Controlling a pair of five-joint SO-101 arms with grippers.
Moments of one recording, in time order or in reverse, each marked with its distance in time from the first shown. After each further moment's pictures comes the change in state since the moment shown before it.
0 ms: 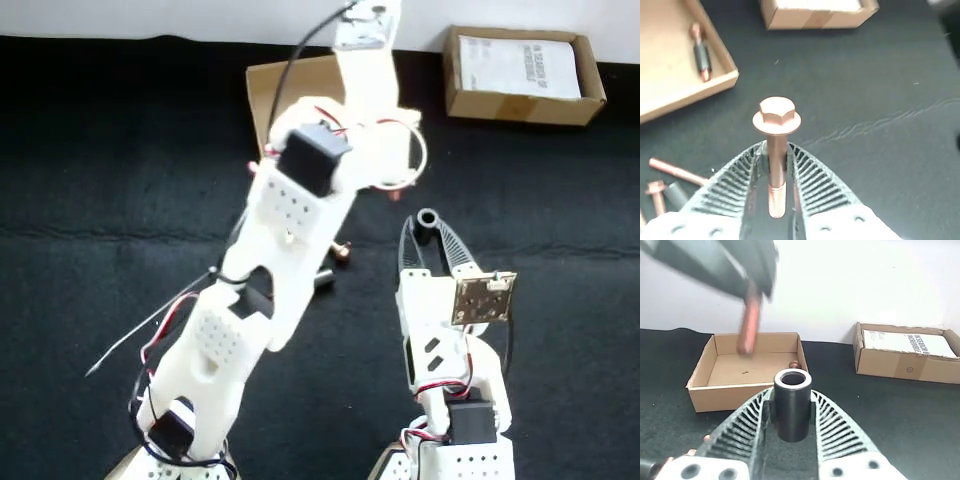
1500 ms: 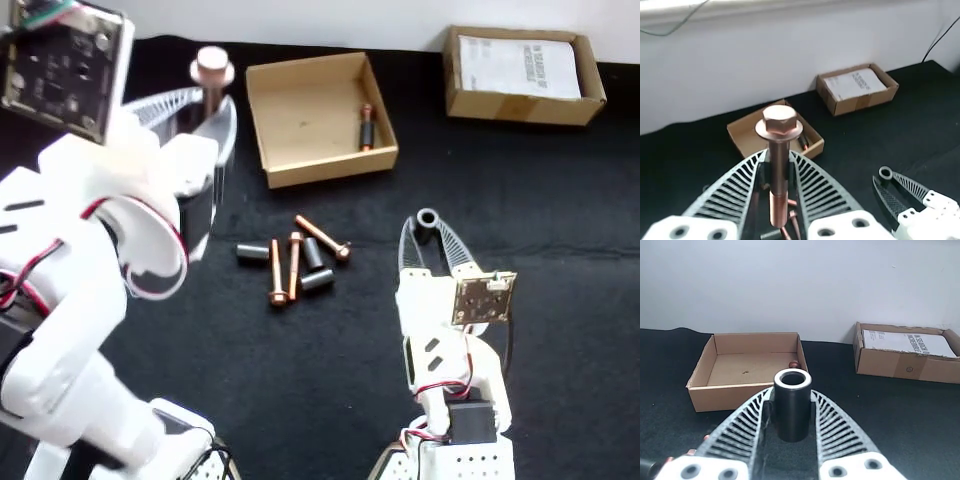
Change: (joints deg) left arm -15.0 -60.0 38.9 1.2 -27.7; right arm 0.0 0.0 0.0 0.0 0.0
